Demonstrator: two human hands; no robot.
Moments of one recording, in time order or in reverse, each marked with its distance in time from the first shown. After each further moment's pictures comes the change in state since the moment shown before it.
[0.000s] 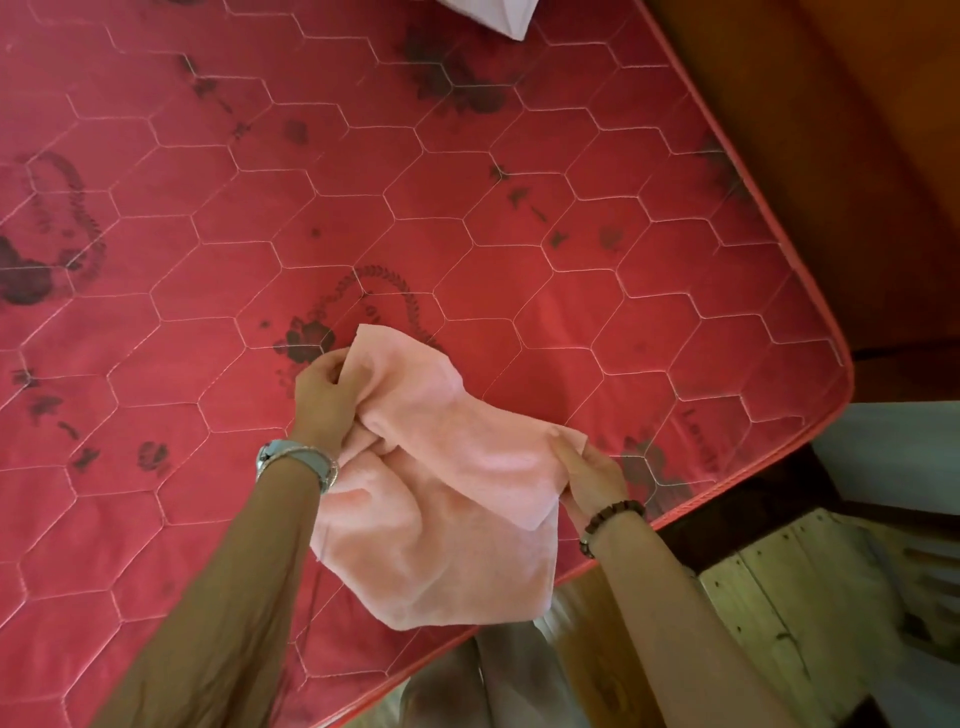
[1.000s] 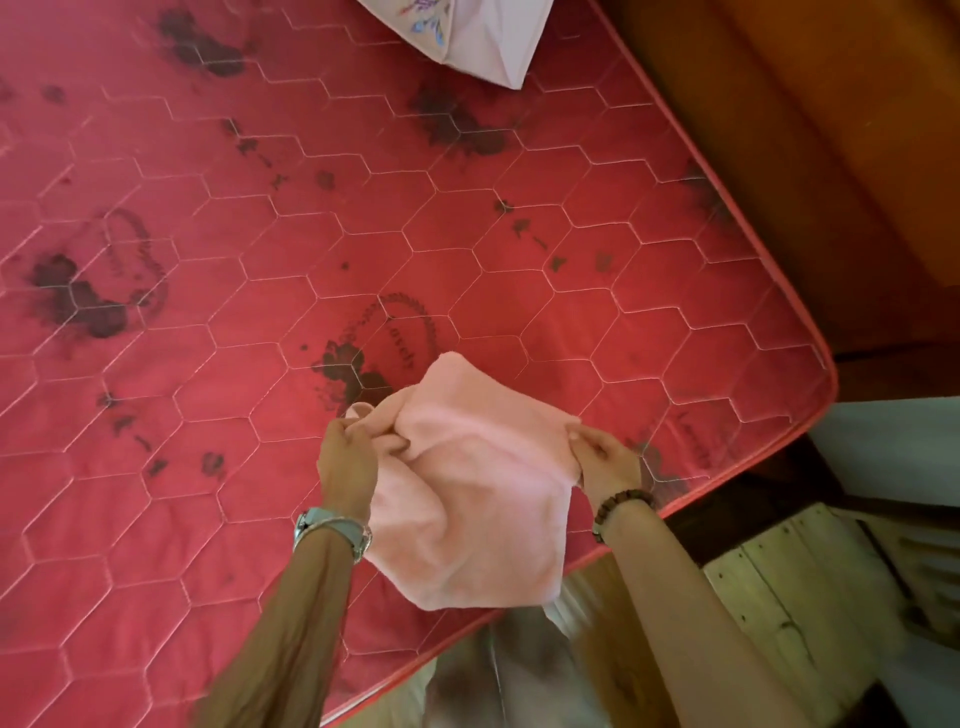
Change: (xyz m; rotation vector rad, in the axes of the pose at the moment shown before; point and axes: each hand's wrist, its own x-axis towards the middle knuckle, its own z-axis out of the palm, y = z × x) left_hand -0.059 -0.003 -0.009 0.007 0.192 -0.231; right_hand -0.032 -0.027 0.003 -0.245 0.181 -0.144
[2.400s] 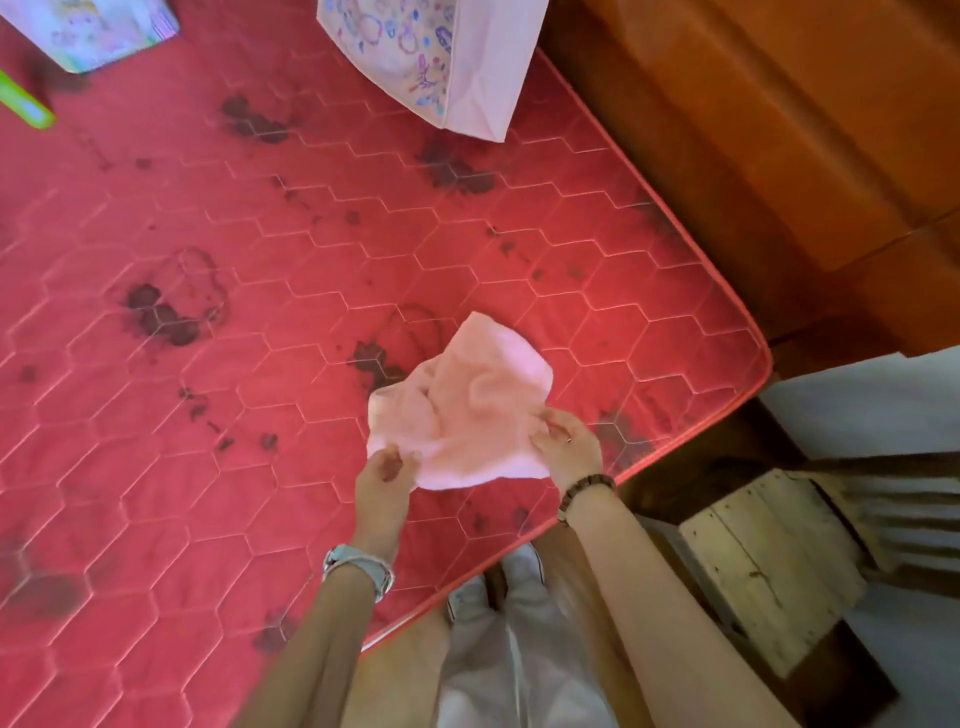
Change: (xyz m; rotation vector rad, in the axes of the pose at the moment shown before) left_hand -0.115 -0.018 -0.055 -0.133 -0.211 0.070; right_hand -0.113 -0.016 -0.015 0.061 -0.128 -0.180
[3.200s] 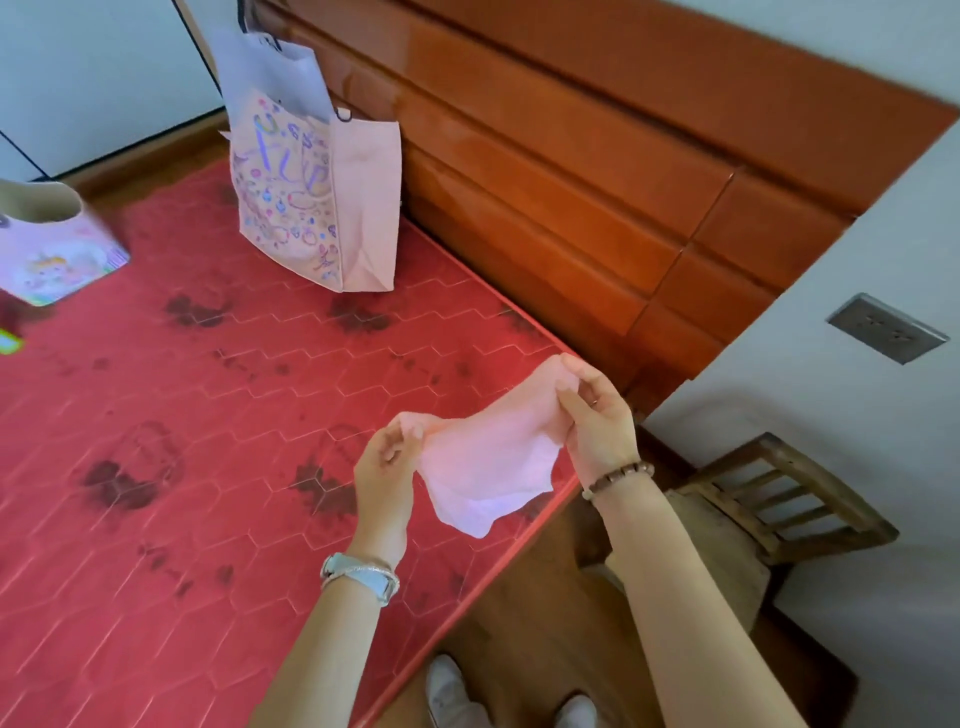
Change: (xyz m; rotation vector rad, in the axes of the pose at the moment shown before) left_hand -0.164 0.168 0.084 -0.123 -0.191 0.466; right_hand -0.103 -0.139 -0.175 0.443 0.107 -0.421
